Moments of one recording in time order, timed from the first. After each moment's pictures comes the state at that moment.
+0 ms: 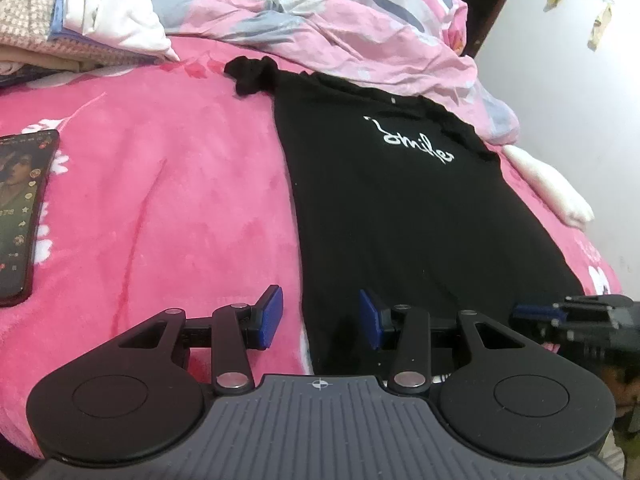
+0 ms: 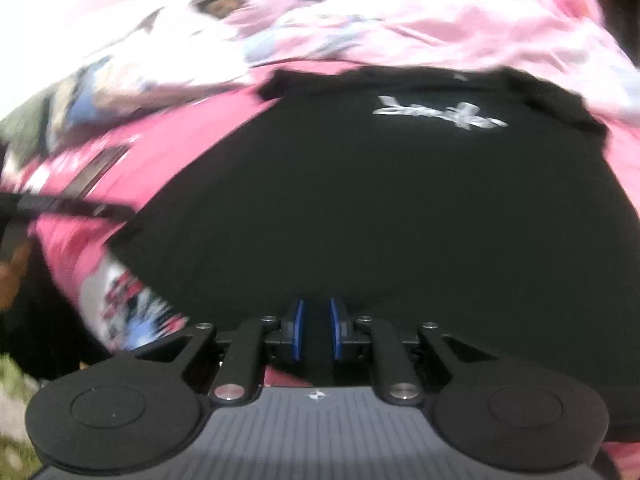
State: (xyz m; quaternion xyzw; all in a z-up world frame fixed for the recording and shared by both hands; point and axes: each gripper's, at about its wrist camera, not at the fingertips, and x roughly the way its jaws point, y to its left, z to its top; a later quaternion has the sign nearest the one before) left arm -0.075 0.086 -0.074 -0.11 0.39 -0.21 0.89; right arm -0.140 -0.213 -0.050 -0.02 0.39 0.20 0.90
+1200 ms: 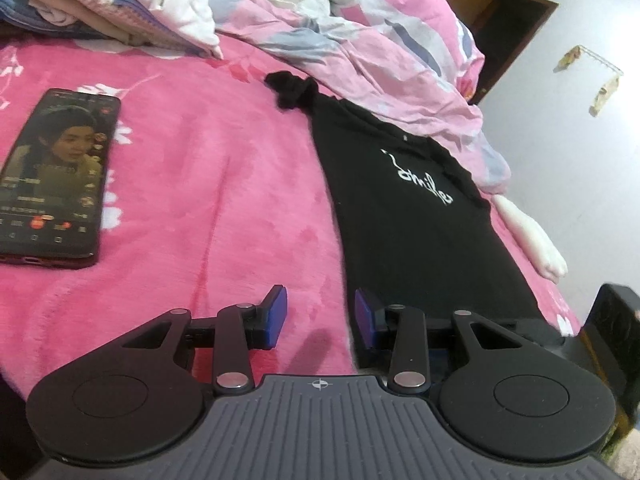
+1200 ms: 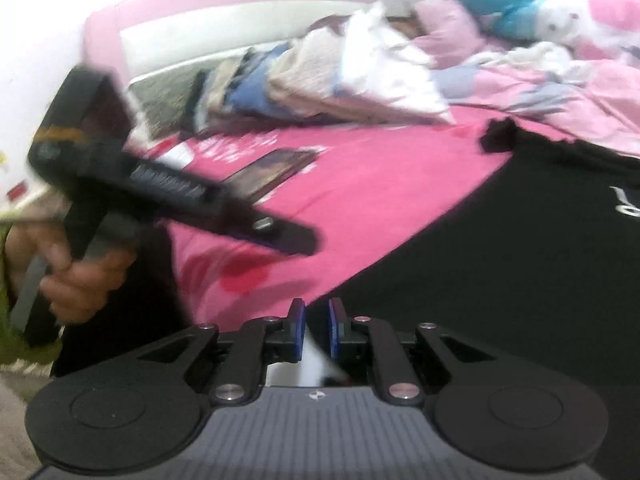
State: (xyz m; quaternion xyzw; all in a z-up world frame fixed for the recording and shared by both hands) left arm -0.085 0.151 -0.077 -0.21 0.37 -0.20 0.88; right arm -0.099 -0.091 -0.055 -0.02 0.31 0.35 0.88
